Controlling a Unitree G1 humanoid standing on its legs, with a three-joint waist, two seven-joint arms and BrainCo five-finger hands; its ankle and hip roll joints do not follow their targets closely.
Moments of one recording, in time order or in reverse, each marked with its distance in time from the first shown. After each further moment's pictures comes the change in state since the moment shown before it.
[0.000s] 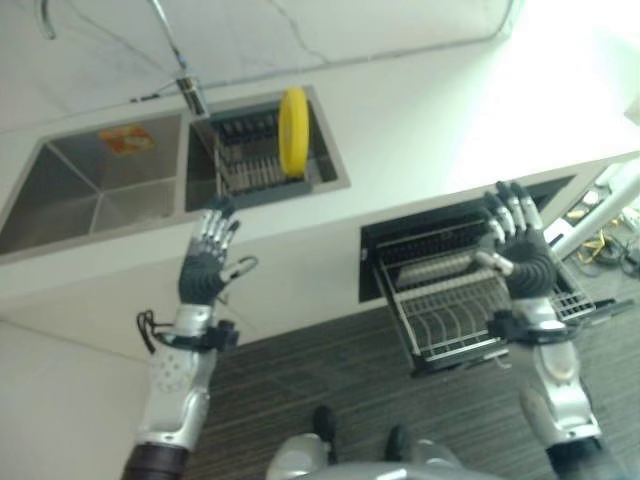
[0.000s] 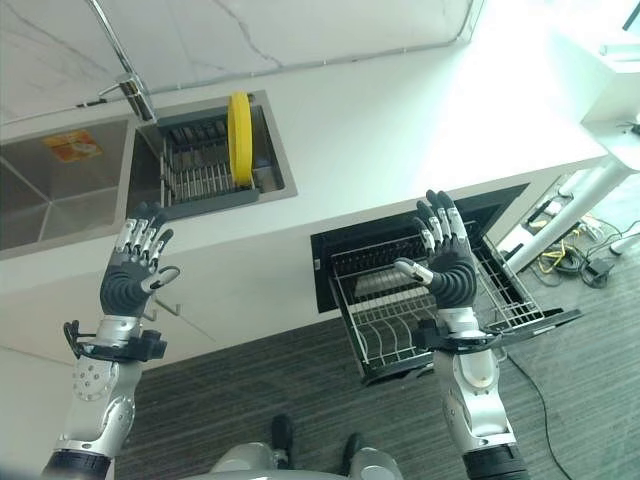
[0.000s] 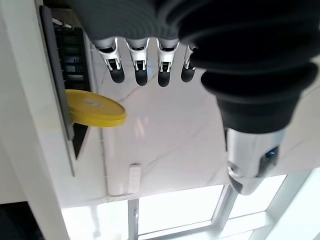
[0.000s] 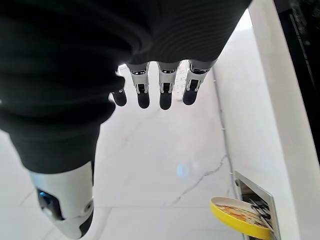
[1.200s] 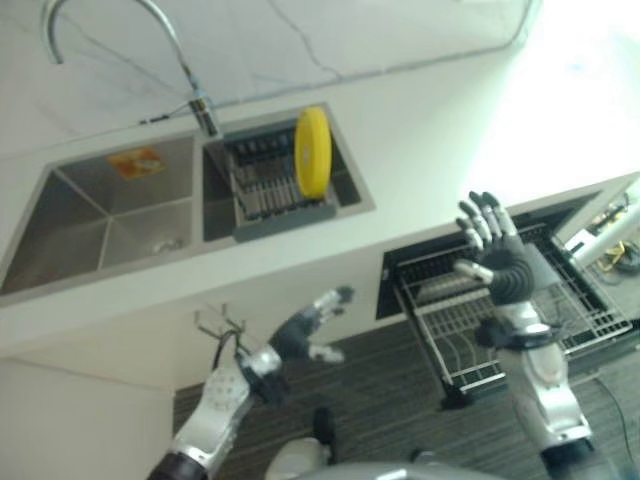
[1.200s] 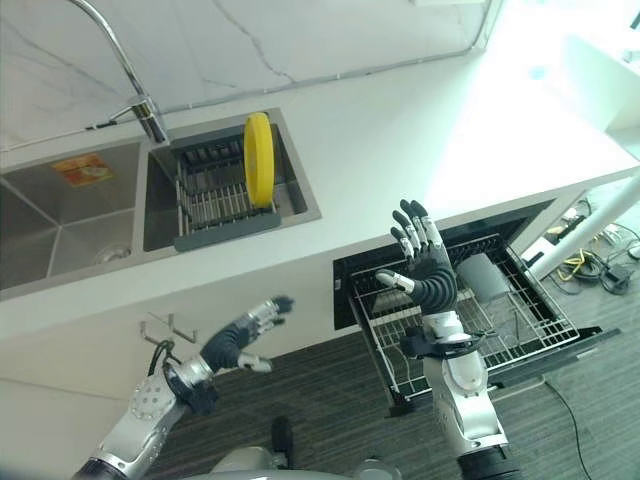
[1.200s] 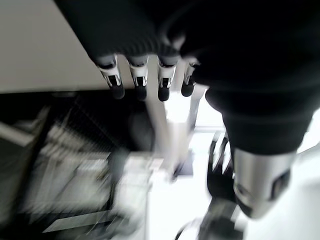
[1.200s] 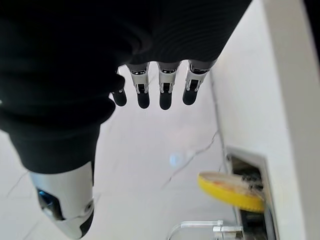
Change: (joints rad) left arm -0.035 0.100 -0.425 0.249 0.207 0.065 -0.404; right arm -0.001 0.015 0.065 0.034 0.022 0.007 0.057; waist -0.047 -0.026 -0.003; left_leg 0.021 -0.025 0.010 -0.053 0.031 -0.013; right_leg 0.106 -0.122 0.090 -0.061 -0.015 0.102
